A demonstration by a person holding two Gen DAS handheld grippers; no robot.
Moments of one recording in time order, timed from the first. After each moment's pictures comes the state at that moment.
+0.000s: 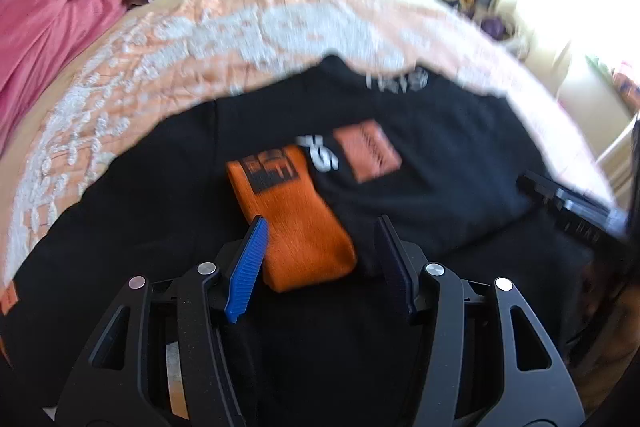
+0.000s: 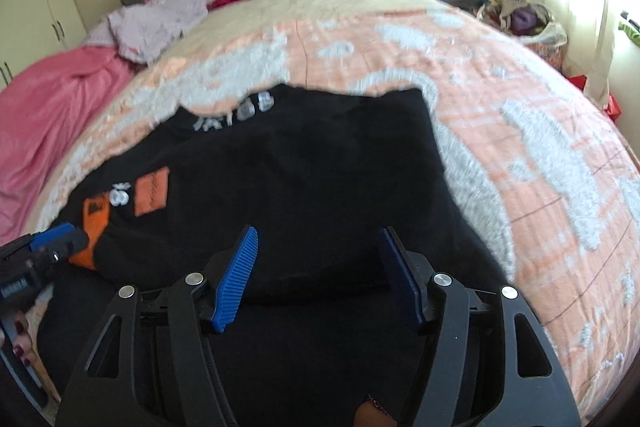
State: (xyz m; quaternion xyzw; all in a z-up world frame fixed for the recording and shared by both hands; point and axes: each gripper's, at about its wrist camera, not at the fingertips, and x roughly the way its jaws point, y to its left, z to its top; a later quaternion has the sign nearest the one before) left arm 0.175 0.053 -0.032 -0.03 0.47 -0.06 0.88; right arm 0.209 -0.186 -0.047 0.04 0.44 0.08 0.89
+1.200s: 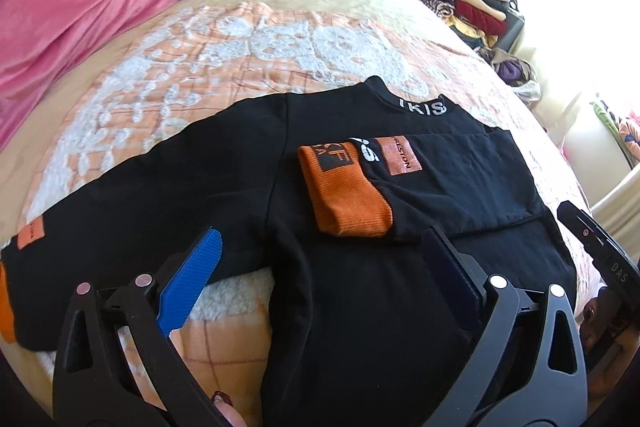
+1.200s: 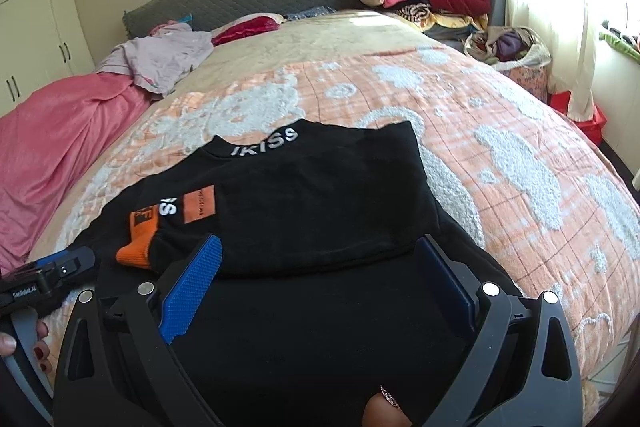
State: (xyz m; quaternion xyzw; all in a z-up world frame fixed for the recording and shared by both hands) left arm 0.118 0.099 -0.002 -0.11 0.42 -0.01 0.90; right arm 0.139 -0.173 0.010 0.06 0.36 0.08 0.93
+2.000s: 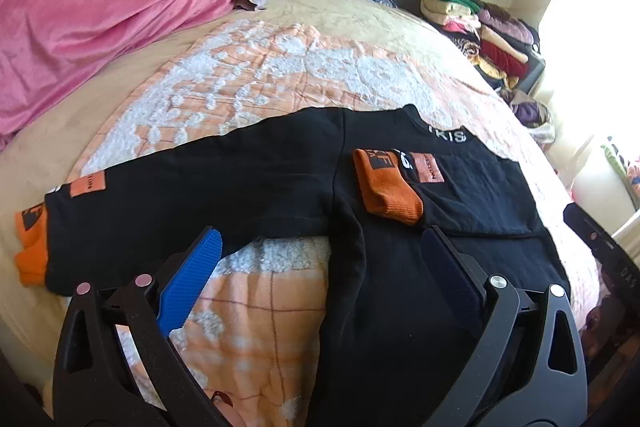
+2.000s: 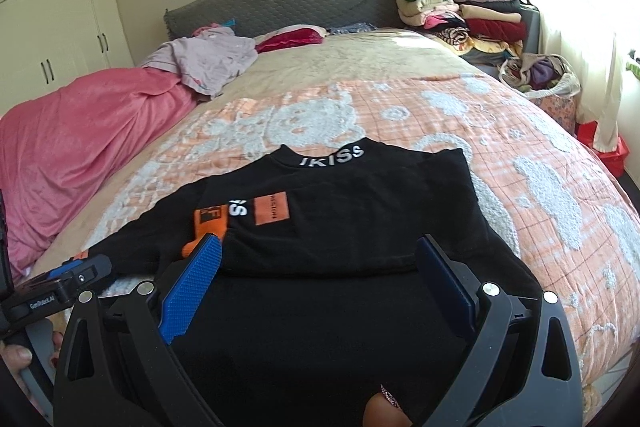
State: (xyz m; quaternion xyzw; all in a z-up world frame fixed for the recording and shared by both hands) left arm 0.059 0.136 0.013 -0.16 0.38 0.04 0.91; right arm 0.109 -0.127 0.040 0.04 0.33 0.14 0.93
